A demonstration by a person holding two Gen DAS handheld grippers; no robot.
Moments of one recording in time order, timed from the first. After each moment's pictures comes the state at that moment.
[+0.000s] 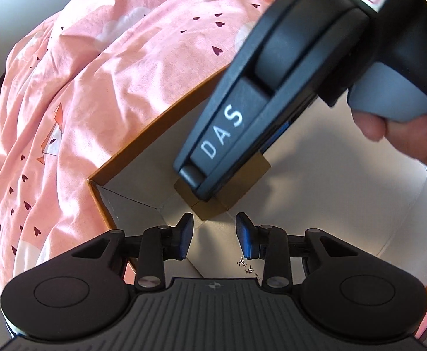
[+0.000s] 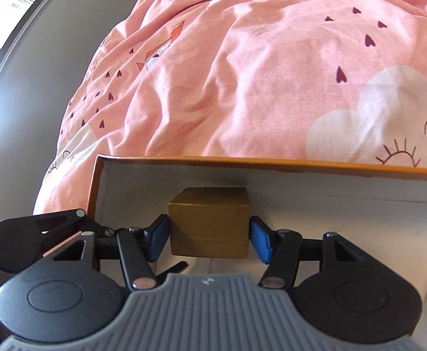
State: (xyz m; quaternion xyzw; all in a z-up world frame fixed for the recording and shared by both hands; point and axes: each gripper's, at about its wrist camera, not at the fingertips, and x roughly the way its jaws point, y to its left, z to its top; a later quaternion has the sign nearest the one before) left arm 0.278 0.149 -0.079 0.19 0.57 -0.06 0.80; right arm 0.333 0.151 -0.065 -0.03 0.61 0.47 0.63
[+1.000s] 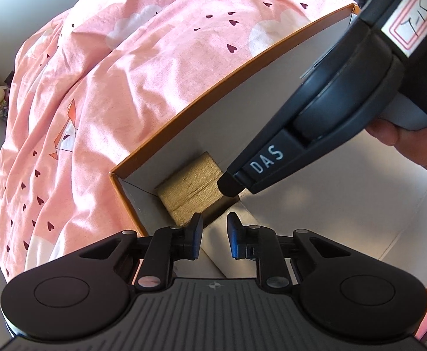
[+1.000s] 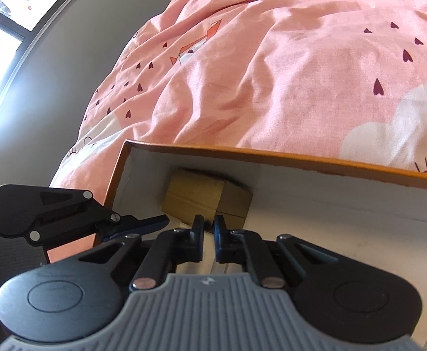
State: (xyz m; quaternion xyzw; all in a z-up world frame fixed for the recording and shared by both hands) left arm 0.316 0.171 -0.085 0.20 0.57 -0.05 0.80; right arm 0.322 0.159 -0.069 -0.04 0.57 0.53 0.62
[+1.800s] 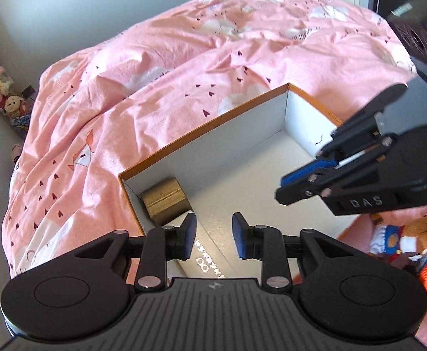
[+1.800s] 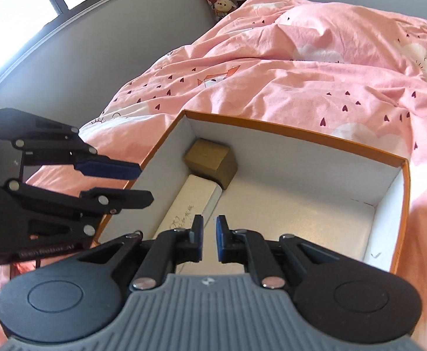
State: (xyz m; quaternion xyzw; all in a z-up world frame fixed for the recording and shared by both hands) left arm 0.172 0.098 0.022 0.13 0.47 -0.04 0.87; right arm 0.239 0.024 0.015 -0.13 0.43 0.55 0.70
